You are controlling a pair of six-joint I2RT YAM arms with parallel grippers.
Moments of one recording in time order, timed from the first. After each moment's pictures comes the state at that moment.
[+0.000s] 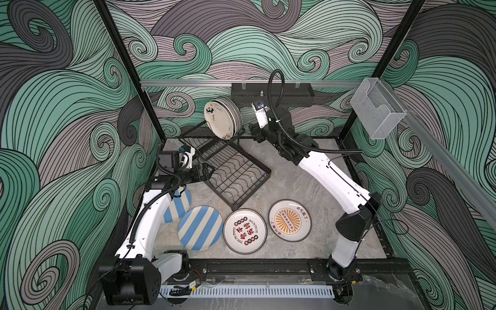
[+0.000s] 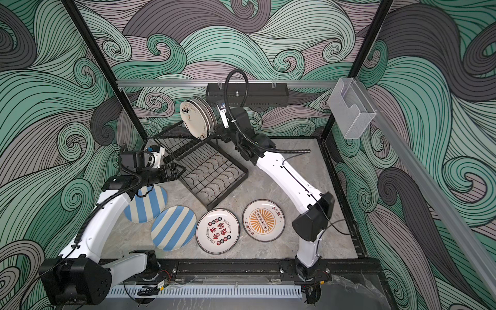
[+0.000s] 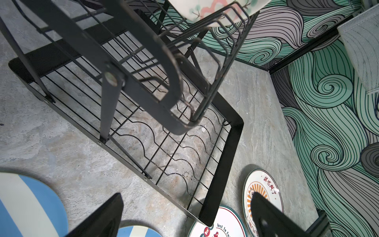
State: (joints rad) left arm 0.02 1.15 1.03 -0.61 0.48 -0.23; right arm 0.68 1.76 1.93 -0.53 0.29 -0.11
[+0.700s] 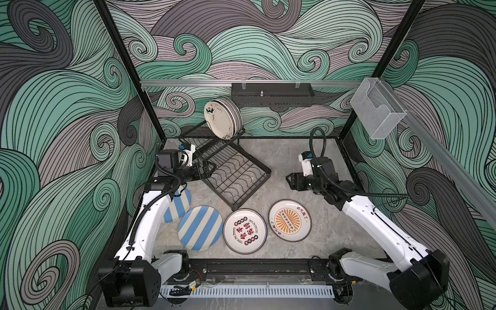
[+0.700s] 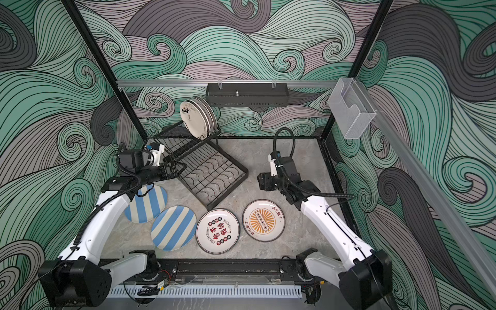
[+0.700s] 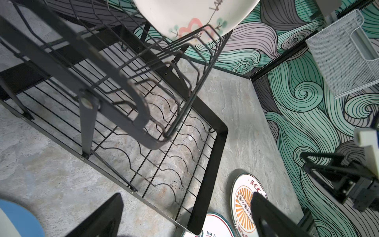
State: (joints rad) left arm 0.01 1.13 1.02 -0.53 0.55 -0.28; right arm 0.43 1.11 0.95 -0.57 -0.08 0.28
